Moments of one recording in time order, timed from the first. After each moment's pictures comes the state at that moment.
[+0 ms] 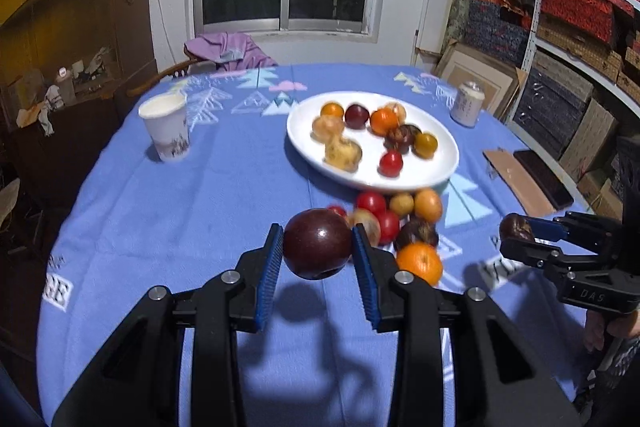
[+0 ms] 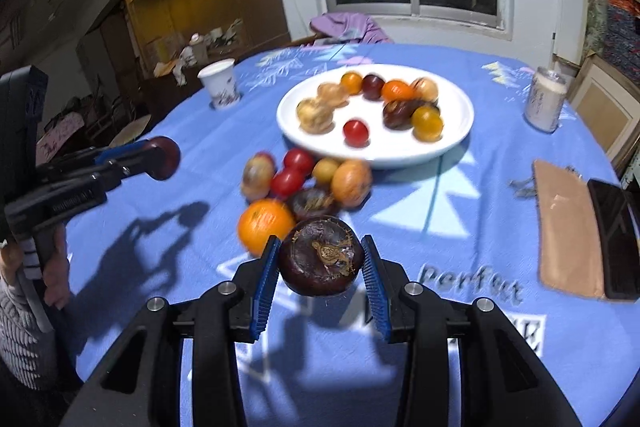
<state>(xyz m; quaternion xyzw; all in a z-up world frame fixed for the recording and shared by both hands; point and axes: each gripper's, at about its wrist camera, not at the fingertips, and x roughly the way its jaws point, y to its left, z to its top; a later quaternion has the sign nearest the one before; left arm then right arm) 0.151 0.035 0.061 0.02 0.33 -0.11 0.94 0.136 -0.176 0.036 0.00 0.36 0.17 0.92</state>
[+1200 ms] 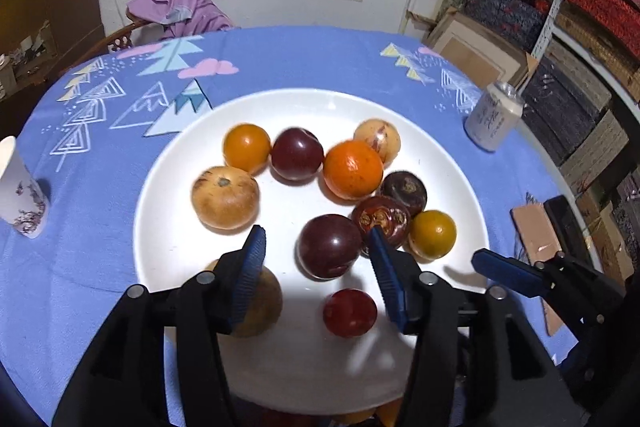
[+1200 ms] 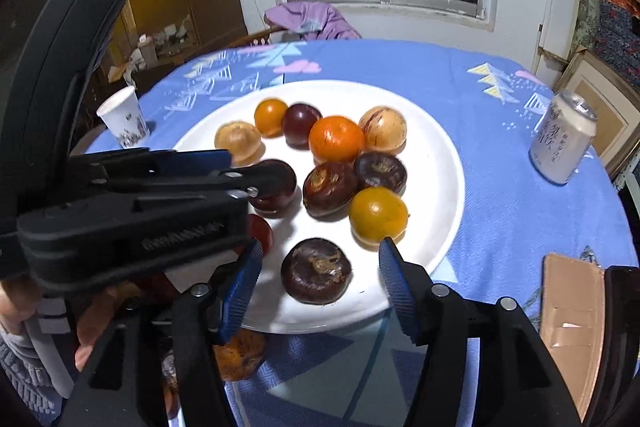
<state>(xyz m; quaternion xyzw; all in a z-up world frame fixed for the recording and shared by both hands) 0.355 -0.073 0.017 -0.02 0.42 -0.15 0.89 0.285 -0.187 0.019 -0.01 0.38 0.12 0.92</state>
